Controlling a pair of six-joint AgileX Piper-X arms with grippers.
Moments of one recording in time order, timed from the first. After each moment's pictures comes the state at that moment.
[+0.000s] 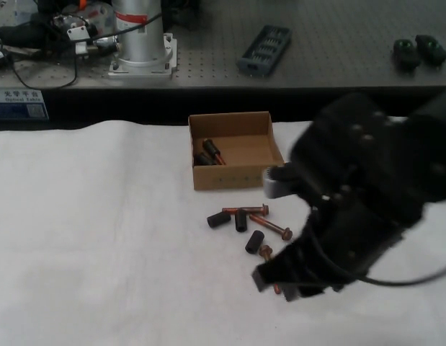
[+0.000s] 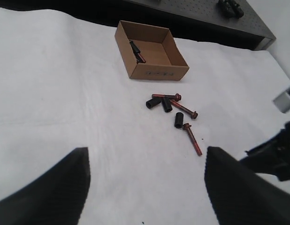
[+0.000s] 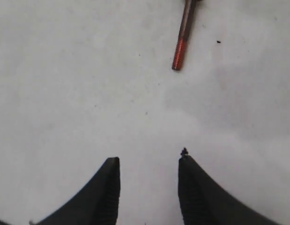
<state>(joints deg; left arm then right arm) 2.2 27.1 -38.2 38.2 28.5 -11.3 46.8 89.2 -61.3 52.5 -1.2 17.7</state>
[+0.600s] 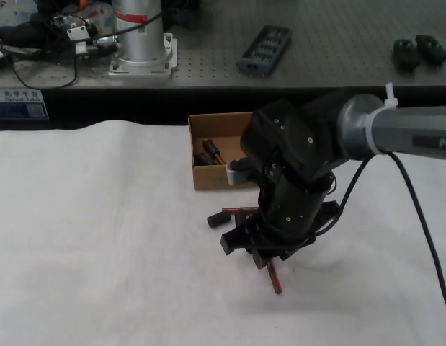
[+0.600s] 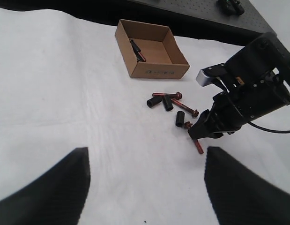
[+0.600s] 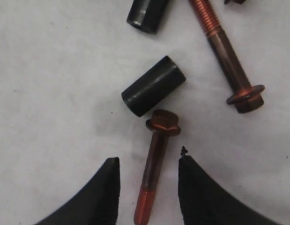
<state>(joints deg) 2.2 27.1 -38.2 38.5 28.5 -10.4 41.7 112.6 -78.0 50.6 0.0 13.2</state>
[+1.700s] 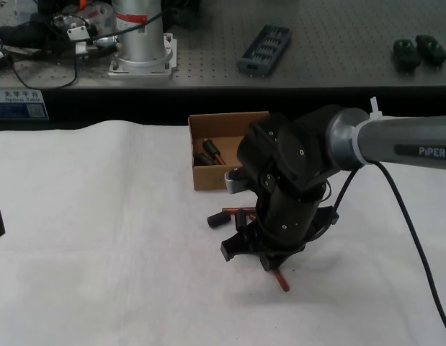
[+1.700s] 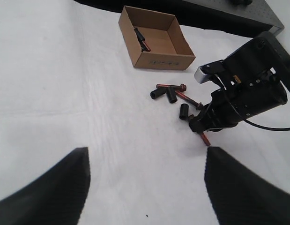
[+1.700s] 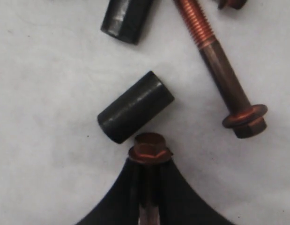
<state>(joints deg) 2.2 30.0 -38.2 38.5 28.5 -10.4 41.4 115.8 -78.8 48.8 2.1 11.4</state>
